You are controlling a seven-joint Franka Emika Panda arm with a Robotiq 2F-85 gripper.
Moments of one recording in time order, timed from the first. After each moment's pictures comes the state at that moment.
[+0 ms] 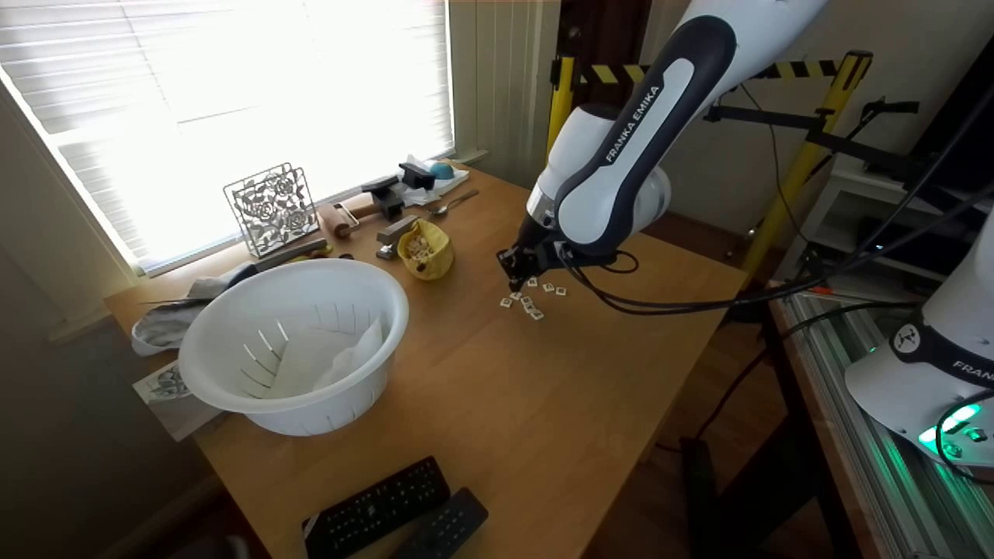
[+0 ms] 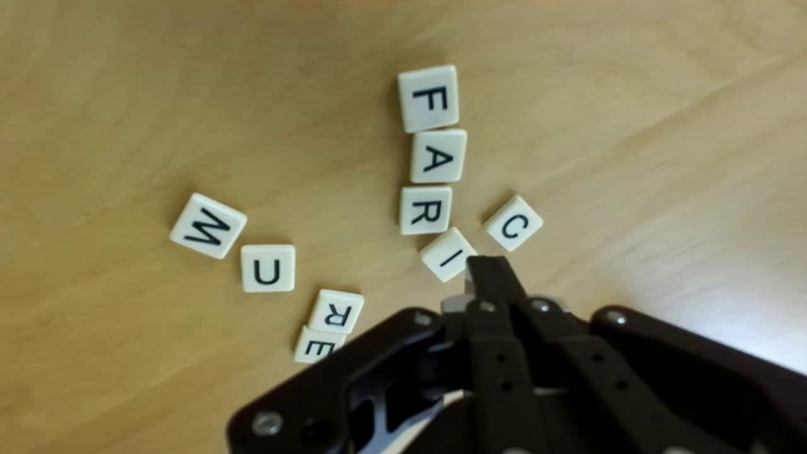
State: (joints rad) arm -0.14 0.52 0.01 -2.29 0.35 3.14 0.40
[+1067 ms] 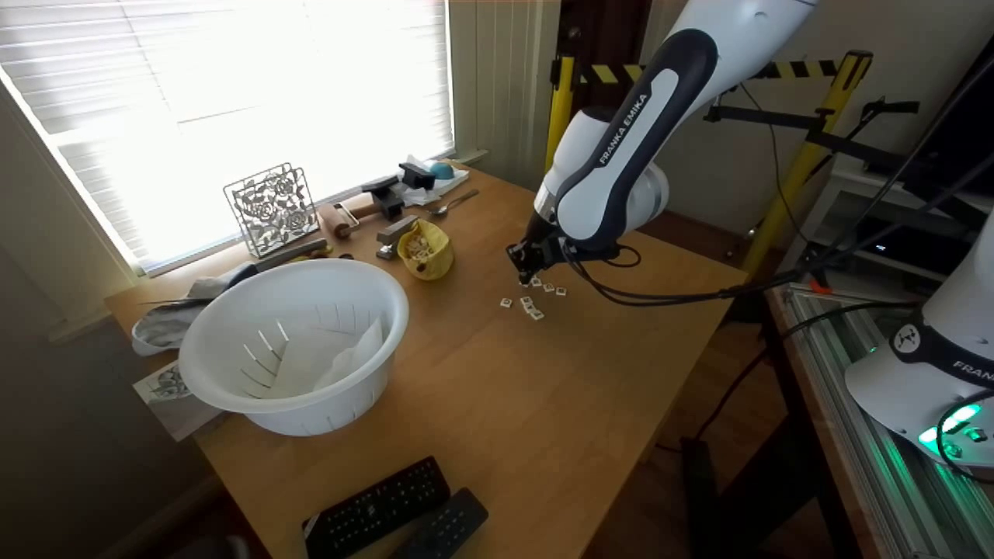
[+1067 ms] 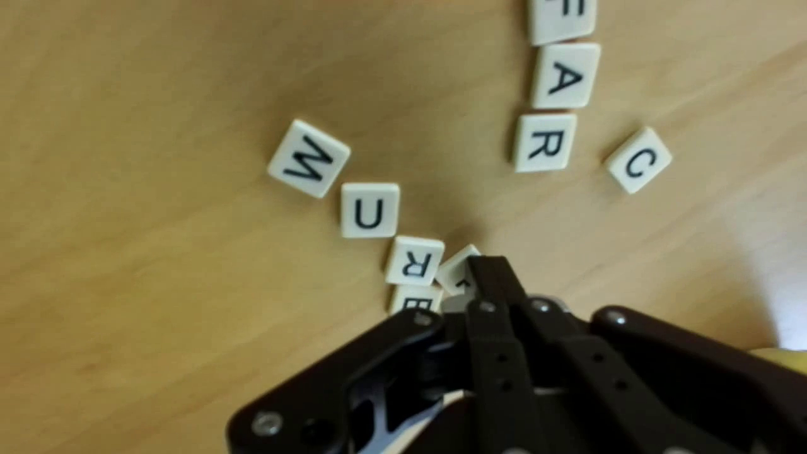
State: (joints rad) arm -0.17 0.56 -0.04 -2.27 0.35 3.14 0.38
